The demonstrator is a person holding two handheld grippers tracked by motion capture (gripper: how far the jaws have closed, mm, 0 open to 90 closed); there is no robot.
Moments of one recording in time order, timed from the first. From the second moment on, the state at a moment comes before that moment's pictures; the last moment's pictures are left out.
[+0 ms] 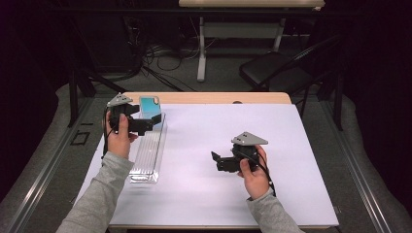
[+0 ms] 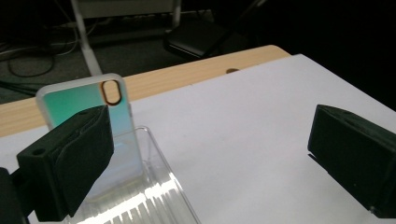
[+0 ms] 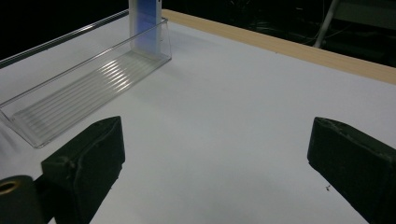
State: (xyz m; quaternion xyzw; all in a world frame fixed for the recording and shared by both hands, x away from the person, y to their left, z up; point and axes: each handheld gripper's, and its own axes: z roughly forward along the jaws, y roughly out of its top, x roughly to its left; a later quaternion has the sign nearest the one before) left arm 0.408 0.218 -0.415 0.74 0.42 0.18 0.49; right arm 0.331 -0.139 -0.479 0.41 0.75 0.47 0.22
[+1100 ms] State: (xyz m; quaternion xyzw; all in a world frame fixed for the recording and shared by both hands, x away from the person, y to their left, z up) left arm 0.337 0.237 -0.406 0.76 0.34 0.15 0.53; right arm 0.300 -0.191 -0.455 0.39 0.75 0.47 0.23
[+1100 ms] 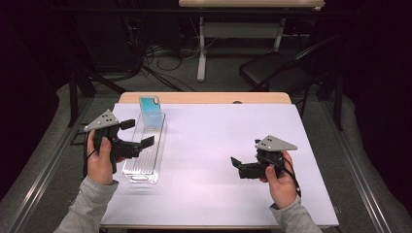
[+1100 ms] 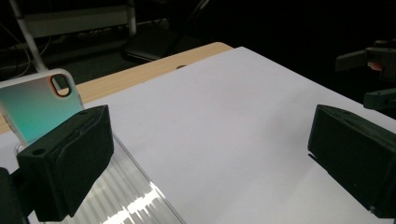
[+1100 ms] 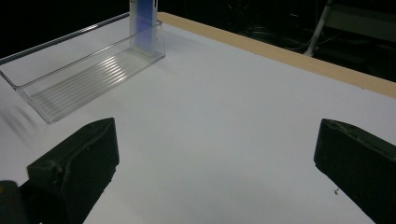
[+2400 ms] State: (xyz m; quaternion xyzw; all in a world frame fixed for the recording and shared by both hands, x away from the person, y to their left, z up) left arm 0.274 0.303 -0.484 0.73 0.38 0.17 0.55; right arm 0.243 -0.267 -0.499 0.45 0.72 0.45 0.28
